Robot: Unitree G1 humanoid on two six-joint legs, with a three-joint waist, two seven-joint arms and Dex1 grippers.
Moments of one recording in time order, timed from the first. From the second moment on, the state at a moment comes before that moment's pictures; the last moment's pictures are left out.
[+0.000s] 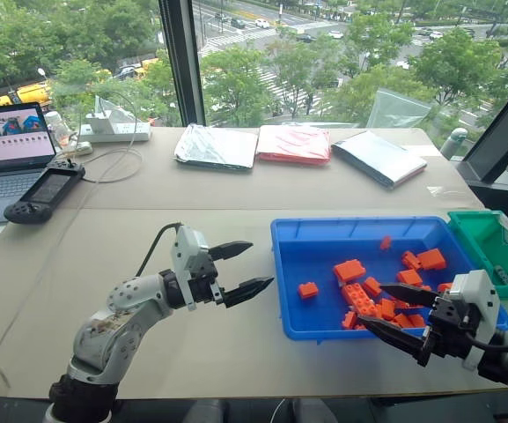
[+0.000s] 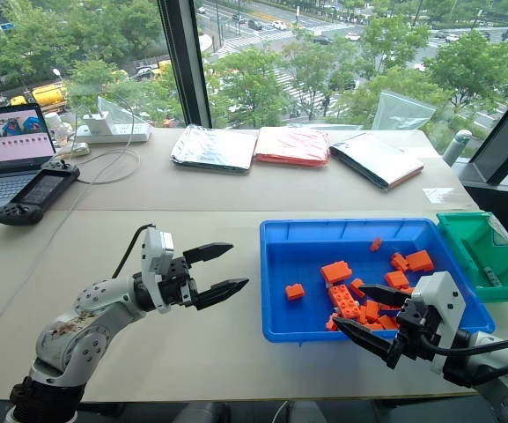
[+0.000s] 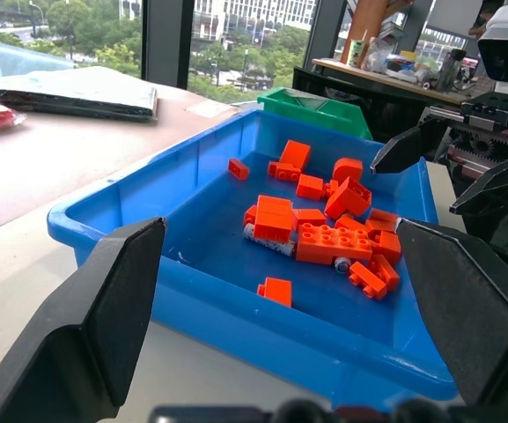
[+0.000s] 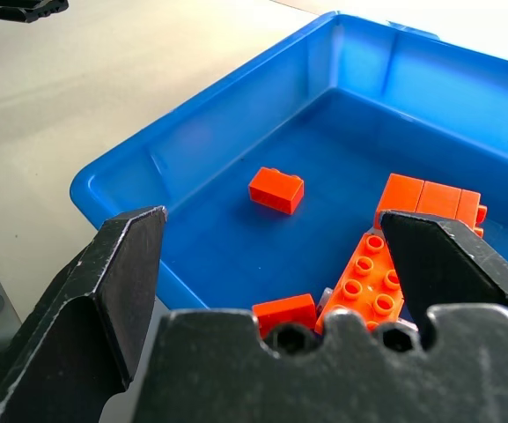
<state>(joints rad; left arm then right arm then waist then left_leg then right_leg) -0.20 0.46 -0.04 -0.44 -0.62 0.51 -0.81 0.35 -0.77 -0.46 -0.62 0.73 0.53 0.87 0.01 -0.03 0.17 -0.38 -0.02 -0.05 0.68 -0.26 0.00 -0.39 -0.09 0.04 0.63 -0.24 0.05</state>
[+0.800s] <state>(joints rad) -0.14 0.38 -0.11 -0.37 -0.57 0.30 -0.93 0.19 -0.89 -0.45 -0.48 0.65 0.88 0.56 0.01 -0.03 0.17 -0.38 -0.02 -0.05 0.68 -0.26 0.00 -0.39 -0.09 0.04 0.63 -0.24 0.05</state>
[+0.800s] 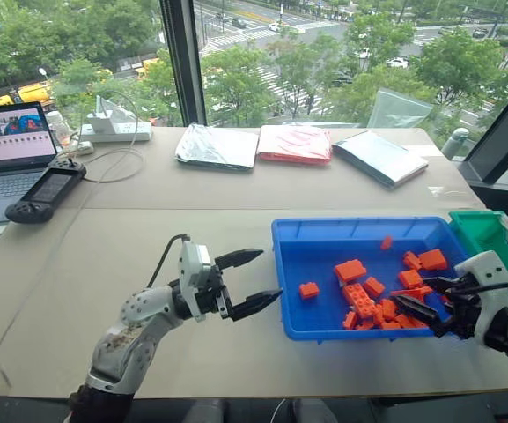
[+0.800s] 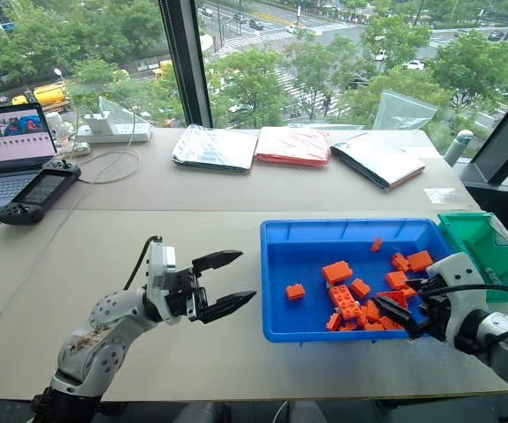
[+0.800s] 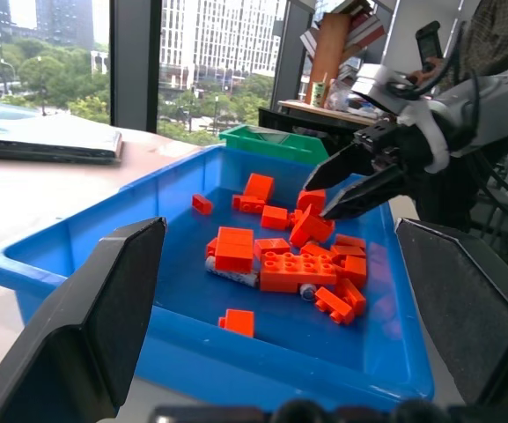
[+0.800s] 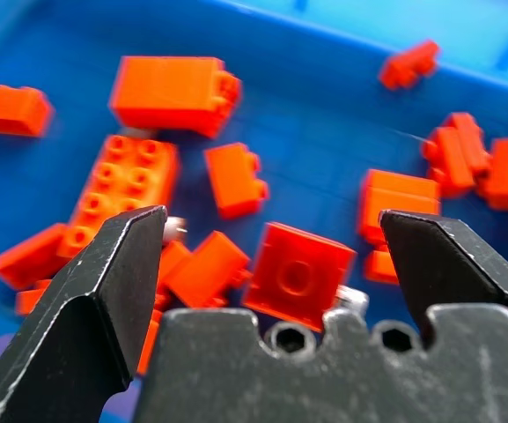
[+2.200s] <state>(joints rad) -0.19 0.39 -0.11 -0.36 -0.58 0.31 -0.92 0.09 -0.91 -0.41 -0.45 0.56 1.07 0.55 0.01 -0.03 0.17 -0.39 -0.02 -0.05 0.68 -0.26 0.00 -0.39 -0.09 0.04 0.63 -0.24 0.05</state>
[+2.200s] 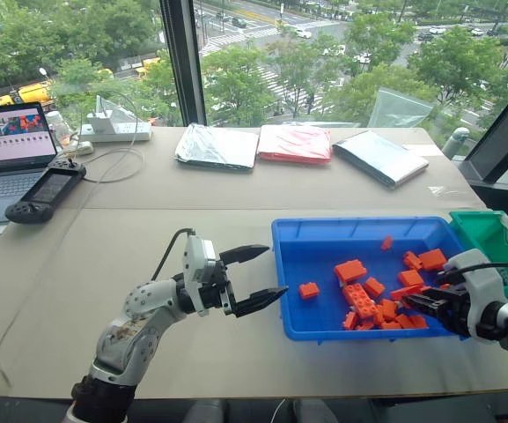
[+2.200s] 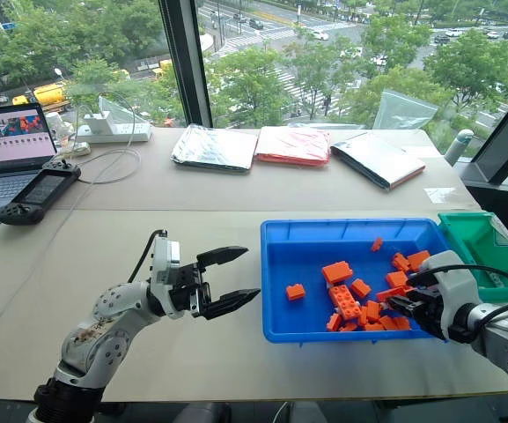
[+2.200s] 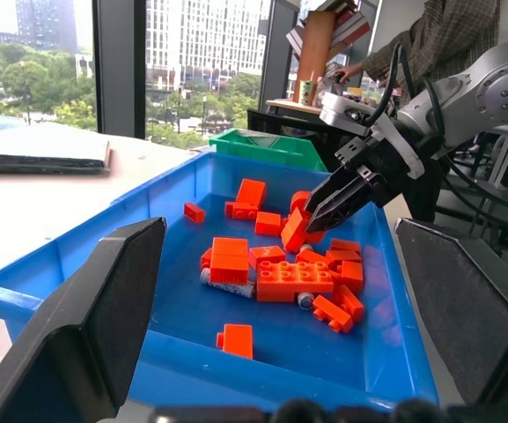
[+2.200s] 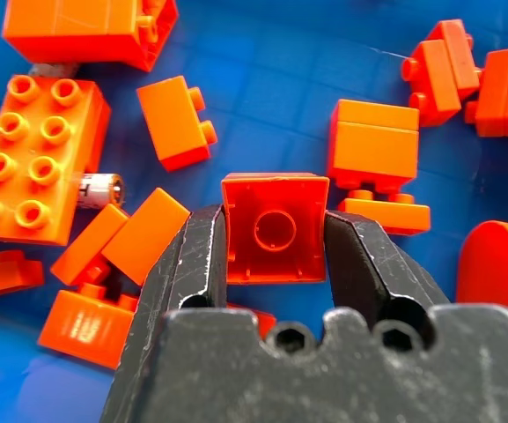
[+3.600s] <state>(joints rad) -0.18 0.40 -0.13 -0.36 -0.58 0.32 -0.92 0.02 -1.28 -0.25 -0.32 0.24 0.44 0.98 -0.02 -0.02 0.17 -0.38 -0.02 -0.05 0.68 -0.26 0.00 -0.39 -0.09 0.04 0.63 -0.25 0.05</state>
